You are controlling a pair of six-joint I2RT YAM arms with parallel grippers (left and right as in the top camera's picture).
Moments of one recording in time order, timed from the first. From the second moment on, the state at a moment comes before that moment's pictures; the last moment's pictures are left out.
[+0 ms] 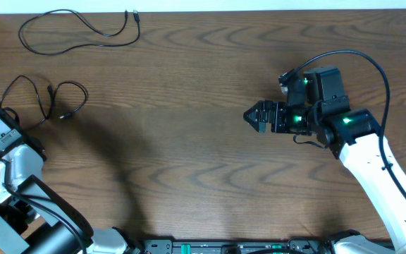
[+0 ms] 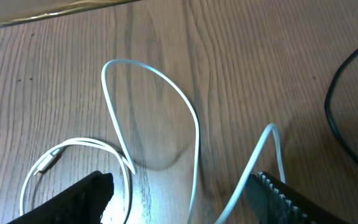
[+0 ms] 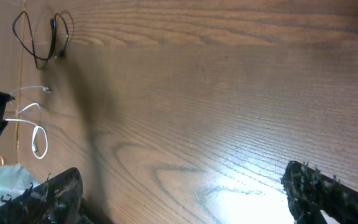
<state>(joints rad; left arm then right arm) 0.74 1.63 0.93 -0.25 -0.54 -0.51 0.30 1.36 1.08 -0.67 -0.50 0.42</state>
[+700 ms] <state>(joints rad) 1.12 1.59 0.94 -0.58 -0.43 -0.80 0.30 1.36 1.08 -0.66 -0.50 0.42</state>
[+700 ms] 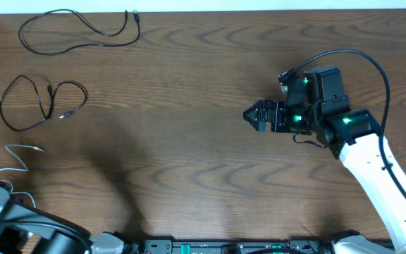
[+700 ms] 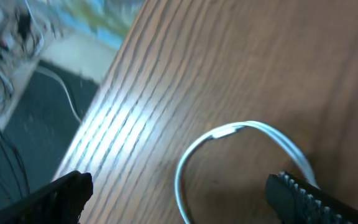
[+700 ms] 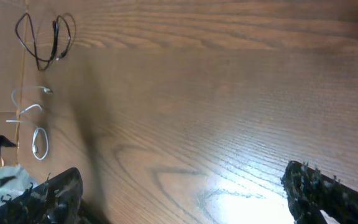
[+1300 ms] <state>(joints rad) 1.19 1.81 0.95 -0.43 -0.28 -0.83 0.30 1.36 1.08 -0.64 -0.50 0.42</state>
